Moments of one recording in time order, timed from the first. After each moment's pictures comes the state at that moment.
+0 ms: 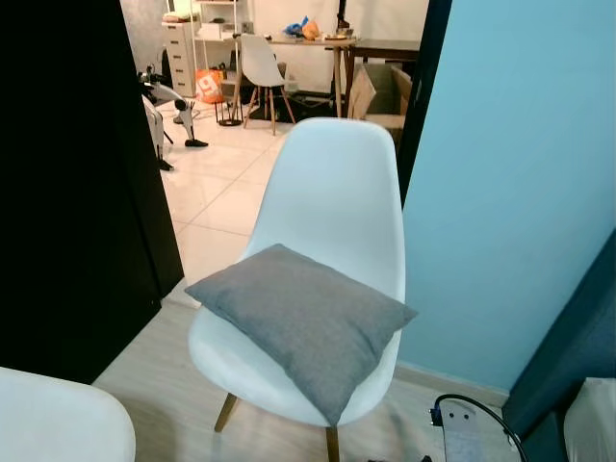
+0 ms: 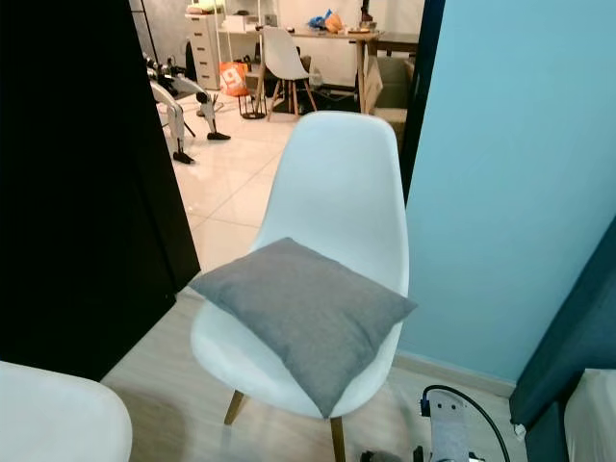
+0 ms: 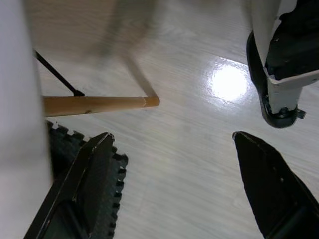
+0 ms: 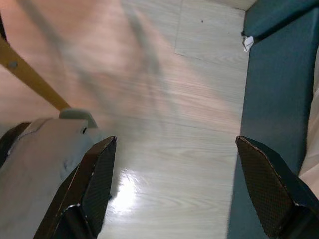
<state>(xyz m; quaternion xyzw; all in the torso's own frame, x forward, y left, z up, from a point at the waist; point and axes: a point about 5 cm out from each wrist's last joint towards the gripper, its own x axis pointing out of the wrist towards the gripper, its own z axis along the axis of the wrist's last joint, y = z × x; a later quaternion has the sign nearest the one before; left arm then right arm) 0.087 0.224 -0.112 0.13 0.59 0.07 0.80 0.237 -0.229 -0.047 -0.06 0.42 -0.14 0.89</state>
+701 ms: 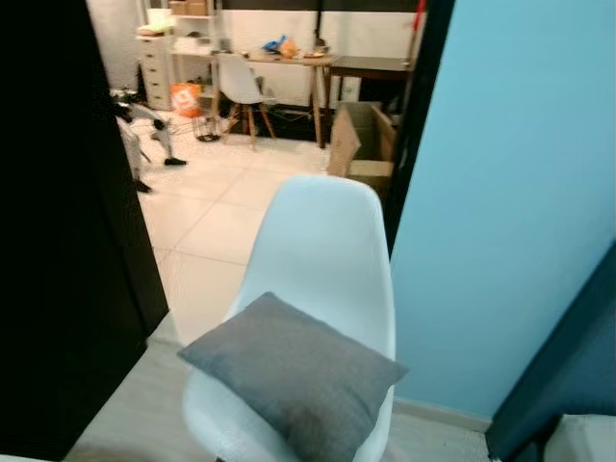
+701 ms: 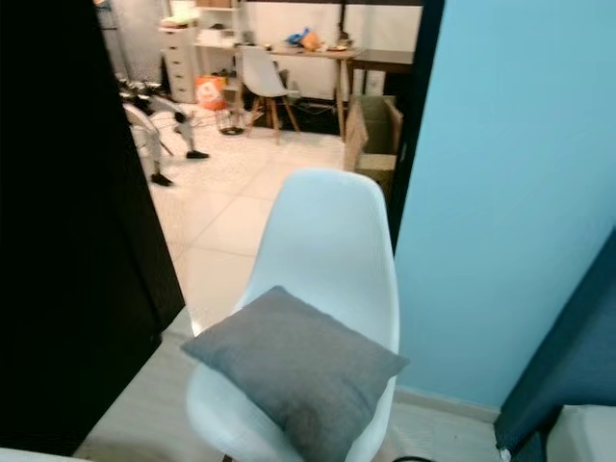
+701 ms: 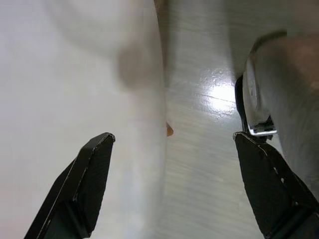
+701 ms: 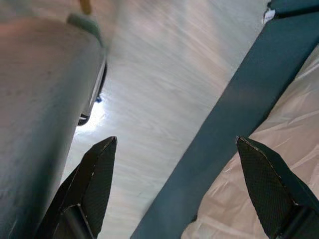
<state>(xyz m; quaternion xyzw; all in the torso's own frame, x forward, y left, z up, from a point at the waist) 0.103 0.220 -0.109 0.11 0.57 0.07 0.81 0.166 -0.206 -0.091 -0.21 0.55 0.03 0.81</state>
